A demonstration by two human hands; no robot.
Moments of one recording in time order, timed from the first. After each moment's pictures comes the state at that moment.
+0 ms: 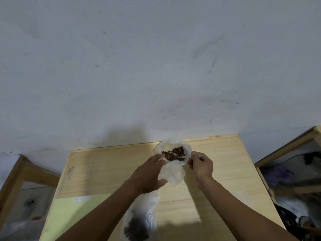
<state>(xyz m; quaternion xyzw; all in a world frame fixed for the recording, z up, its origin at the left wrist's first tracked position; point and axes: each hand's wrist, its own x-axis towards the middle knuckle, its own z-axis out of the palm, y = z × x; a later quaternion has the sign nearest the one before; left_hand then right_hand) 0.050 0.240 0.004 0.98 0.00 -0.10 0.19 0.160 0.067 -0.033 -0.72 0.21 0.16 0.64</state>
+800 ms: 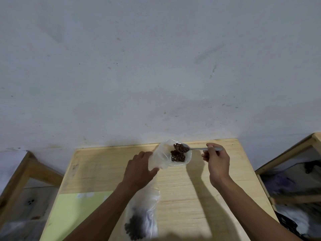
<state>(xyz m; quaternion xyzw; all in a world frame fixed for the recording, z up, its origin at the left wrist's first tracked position) 0.032 0.253 0.010 0.96 0.20 0.00 0.20 0.163 0.036 0.030 -0.68 0.12 0.08 0.72</state>
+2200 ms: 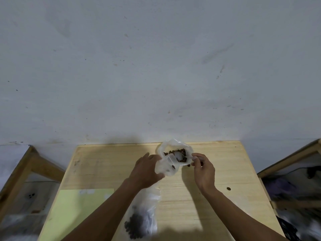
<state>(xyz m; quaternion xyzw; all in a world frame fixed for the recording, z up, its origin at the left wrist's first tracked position) 0.039 0.251 0.000 0.95 0.15 -0.10 0.24 0.140 0.058 -0.033 -0.80 0.00 0.09 0.60</state>
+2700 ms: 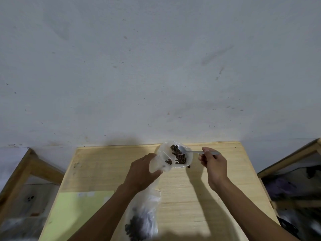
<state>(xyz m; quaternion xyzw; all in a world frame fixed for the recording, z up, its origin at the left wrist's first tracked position) 0.028 0.254 0.010 0.94 0.19 0.02 0.29 0.165 0.048 0.012 -0.66 0.13 0.14 0.72</state>
